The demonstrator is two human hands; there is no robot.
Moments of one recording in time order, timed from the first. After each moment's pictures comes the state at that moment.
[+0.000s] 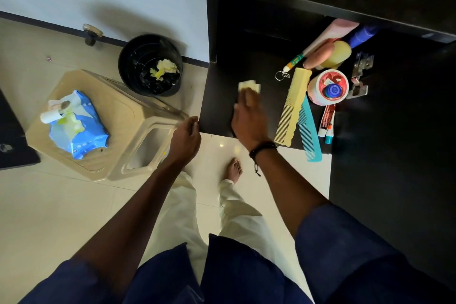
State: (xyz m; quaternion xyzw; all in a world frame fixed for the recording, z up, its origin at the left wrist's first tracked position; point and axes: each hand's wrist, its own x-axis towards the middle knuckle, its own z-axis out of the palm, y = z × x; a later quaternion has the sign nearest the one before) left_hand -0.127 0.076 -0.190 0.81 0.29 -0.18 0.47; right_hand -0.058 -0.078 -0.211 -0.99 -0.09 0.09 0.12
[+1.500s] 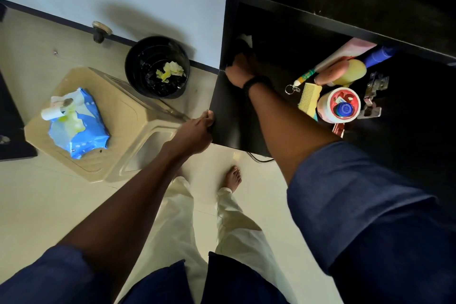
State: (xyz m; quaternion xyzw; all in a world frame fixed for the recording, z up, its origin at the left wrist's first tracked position) left_hand -0.079 0.088 -0.184 0.91 0.03 -0.33 0.23; right_hand 0.084 -0.017 -0.182 -0.94 -0.07 0.21 0.25
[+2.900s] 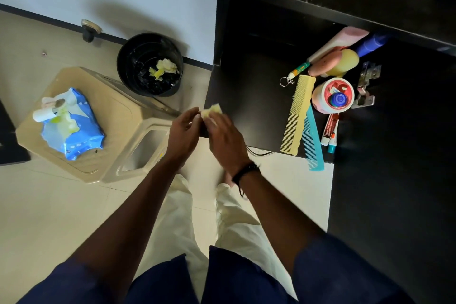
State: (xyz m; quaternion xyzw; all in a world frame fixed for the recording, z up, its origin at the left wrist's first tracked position) left_hand -0.110 0.081 -0.194 0.75 0.30 -0.09 0.58; right_hand -0.098 -0.040 -0.213 -0.94 -0.25 0.03 0.23
